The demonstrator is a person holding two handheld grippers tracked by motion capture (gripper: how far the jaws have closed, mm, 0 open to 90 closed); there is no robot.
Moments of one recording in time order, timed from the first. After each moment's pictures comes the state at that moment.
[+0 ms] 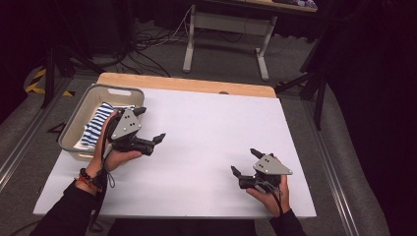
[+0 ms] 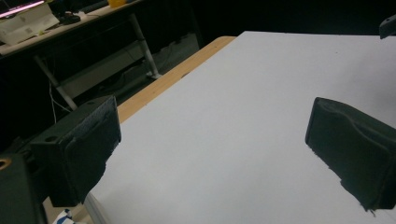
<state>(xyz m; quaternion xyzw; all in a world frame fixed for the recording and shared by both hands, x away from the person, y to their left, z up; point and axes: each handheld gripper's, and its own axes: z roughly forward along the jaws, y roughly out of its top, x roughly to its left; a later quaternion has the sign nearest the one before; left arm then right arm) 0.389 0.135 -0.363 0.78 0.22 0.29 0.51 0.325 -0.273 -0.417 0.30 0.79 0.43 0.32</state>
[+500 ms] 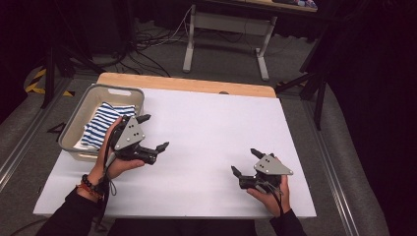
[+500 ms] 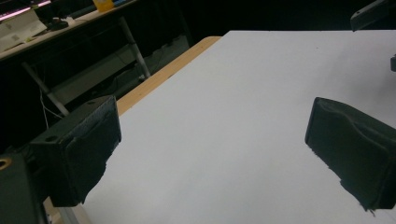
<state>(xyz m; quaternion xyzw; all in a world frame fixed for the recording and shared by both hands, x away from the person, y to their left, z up) 0.371 0.126 -0.370 0.78 0.20 0.29 0.51 0.325 -0.274 -0.417 0.30 0.79 0.43 0.32</state>
